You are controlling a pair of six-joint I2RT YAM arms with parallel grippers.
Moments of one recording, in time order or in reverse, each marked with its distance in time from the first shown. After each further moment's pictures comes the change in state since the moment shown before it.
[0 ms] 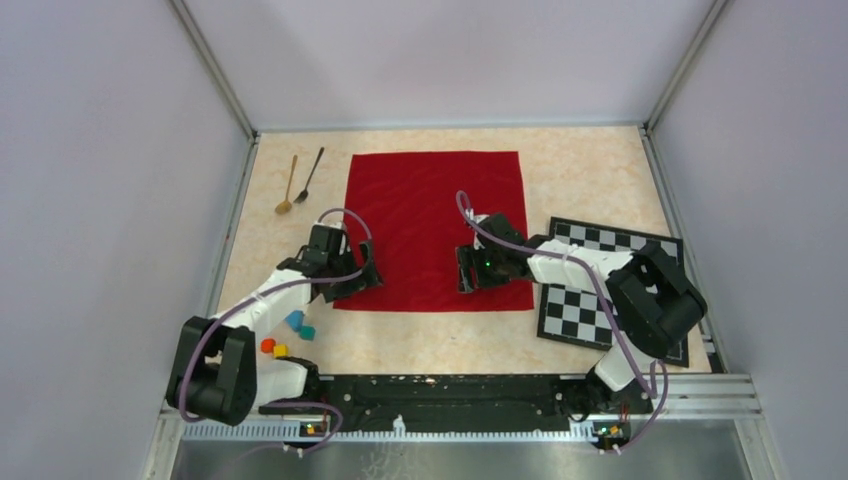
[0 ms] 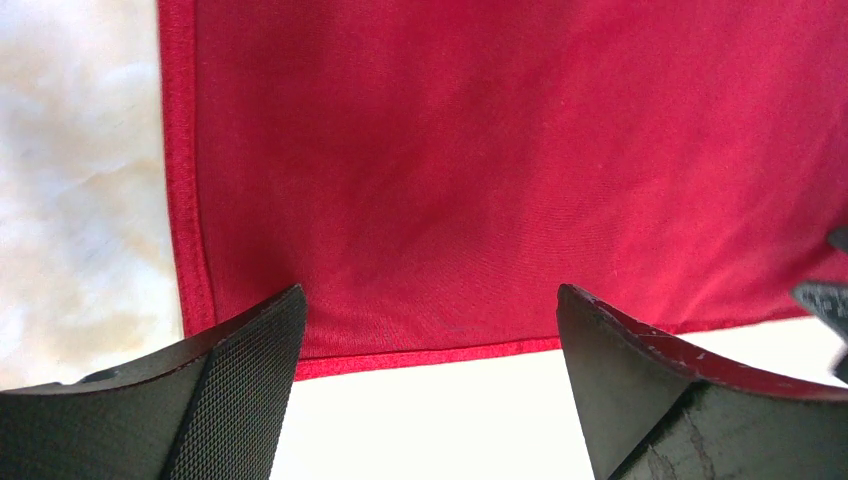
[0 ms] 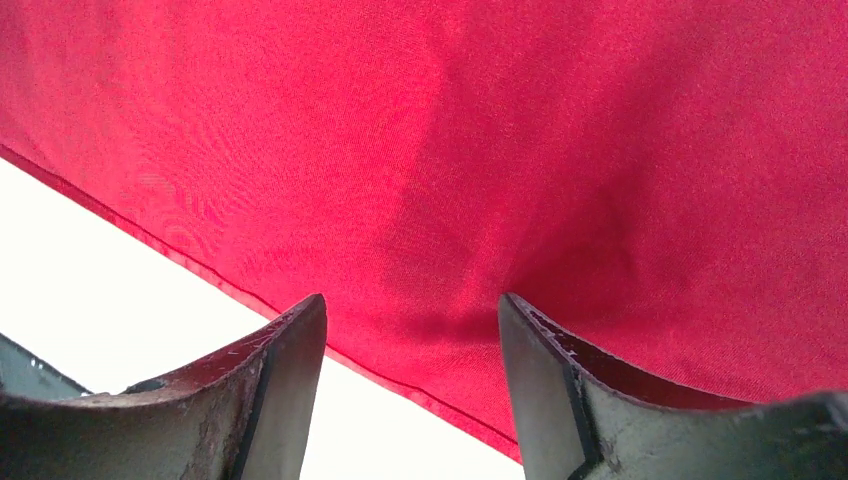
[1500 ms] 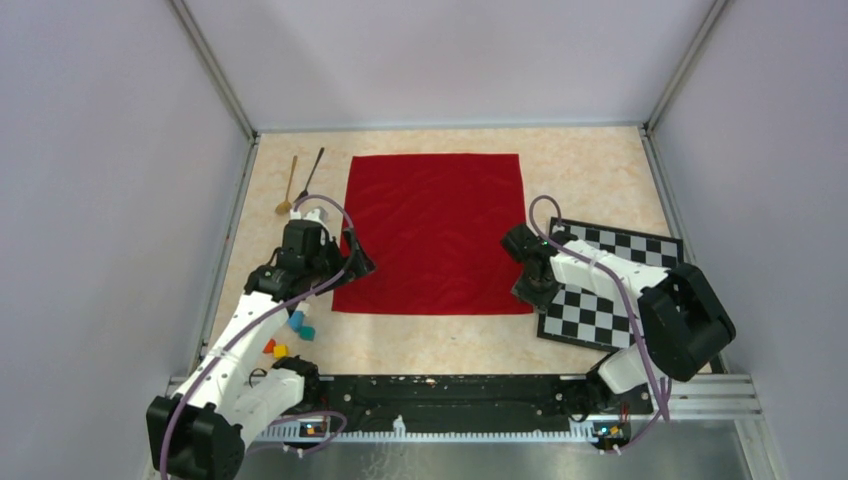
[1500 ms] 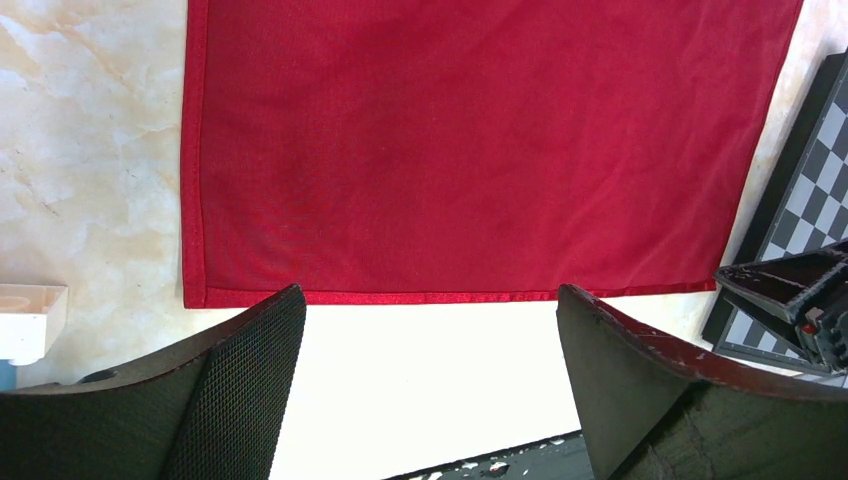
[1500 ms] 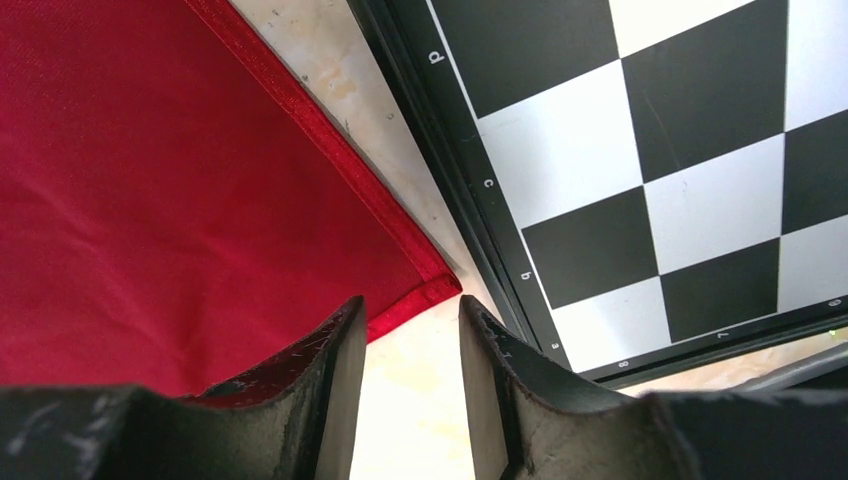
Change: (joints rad) left arm 0.007 -0.343 0.101 -0.263 -0.024 -0.060; right arm -0.052 -0.172 -0.032 -0.618 0.409 0.838
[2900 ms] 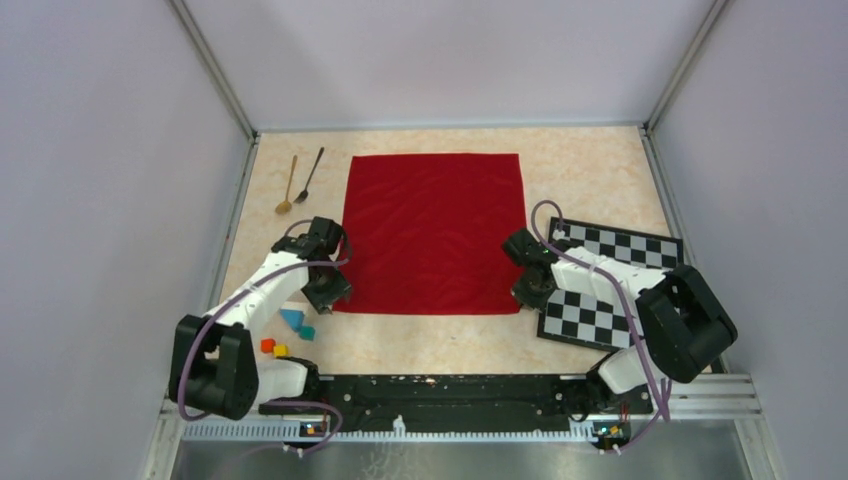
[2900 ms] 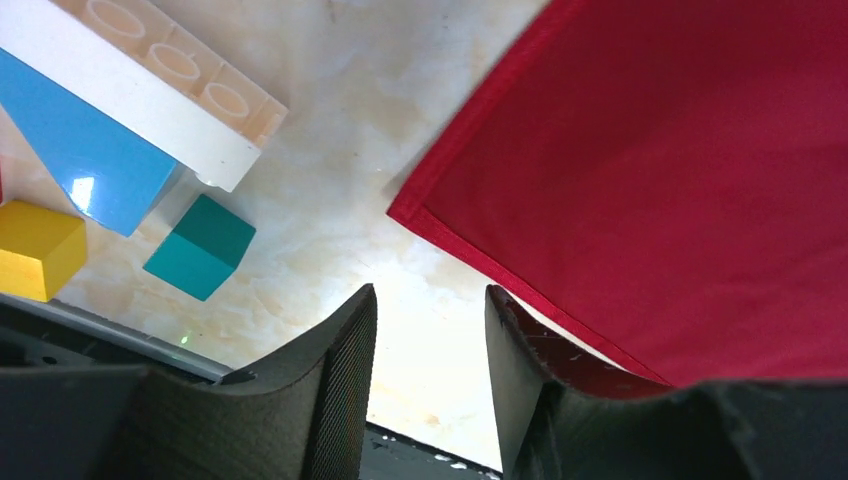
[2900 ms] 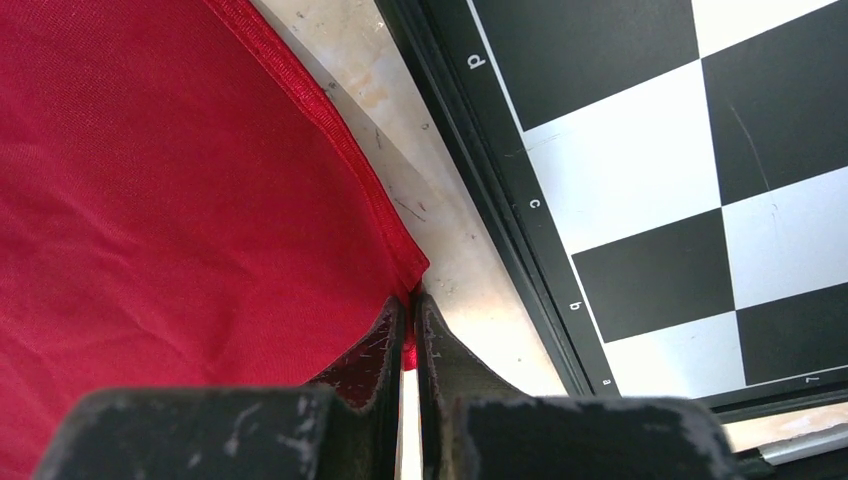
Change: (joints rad) left arm 0.000 0.302 0.072 -0.306 -0.289 -0.308; right arm 0.000 0.007 -0.075 0.147 -0.026 0.043
